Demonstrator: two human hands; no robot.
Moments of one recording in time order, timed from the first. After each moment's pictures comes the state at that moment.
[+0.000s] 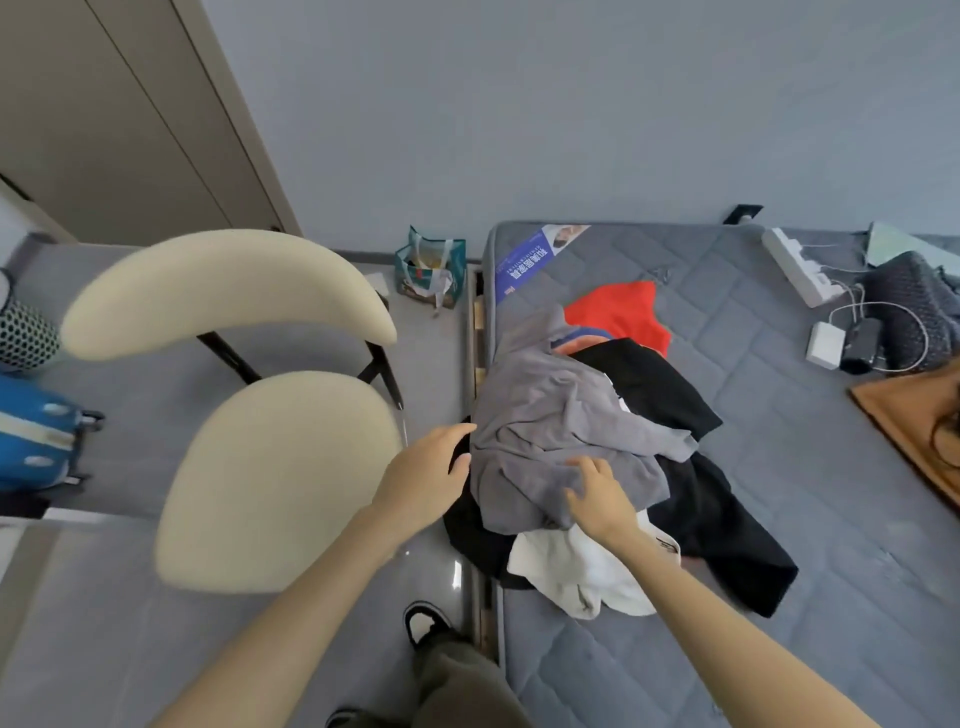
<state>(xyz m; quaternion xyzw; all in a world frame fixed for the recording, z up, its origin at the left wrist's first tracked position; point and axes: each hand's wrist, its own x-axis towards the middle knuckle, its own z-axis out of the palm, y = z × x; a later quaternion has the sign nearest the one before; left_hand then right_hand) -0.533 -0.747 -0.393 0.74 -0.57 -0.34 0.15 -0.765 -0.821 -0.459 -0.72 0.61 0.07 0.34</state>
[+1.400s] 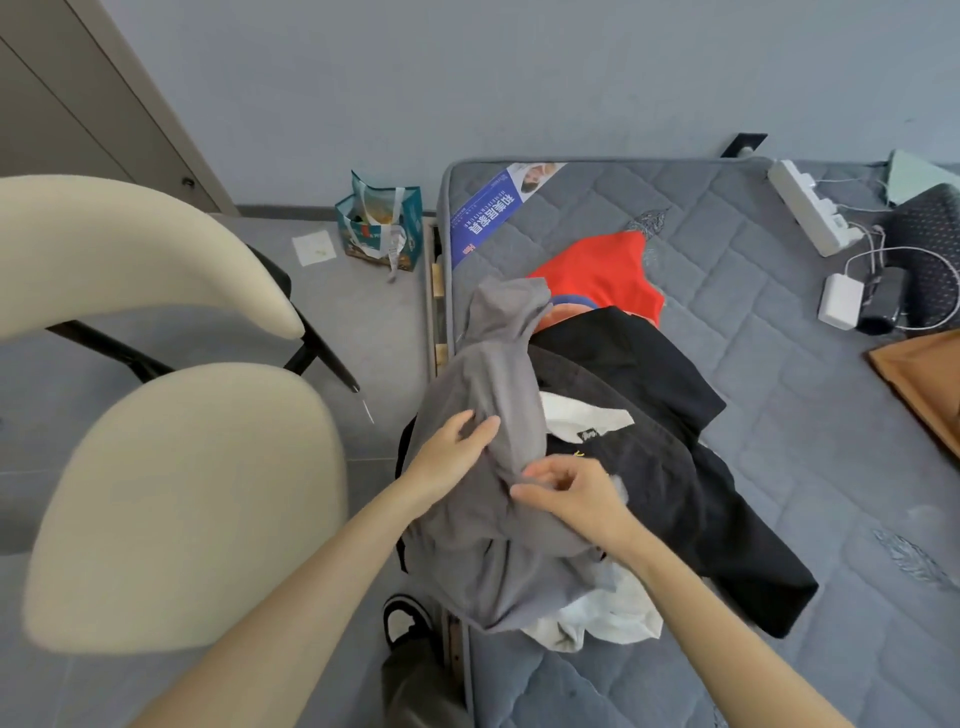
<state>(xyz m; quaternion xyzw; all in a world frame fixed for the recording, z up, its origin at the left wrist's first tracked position) -0.587 -0.868 -0.528 0.70 -0.30 -0.61 0.22 -0.776 -0.881 -0.506 -0.58 0.58 -0.11 0.57</state>
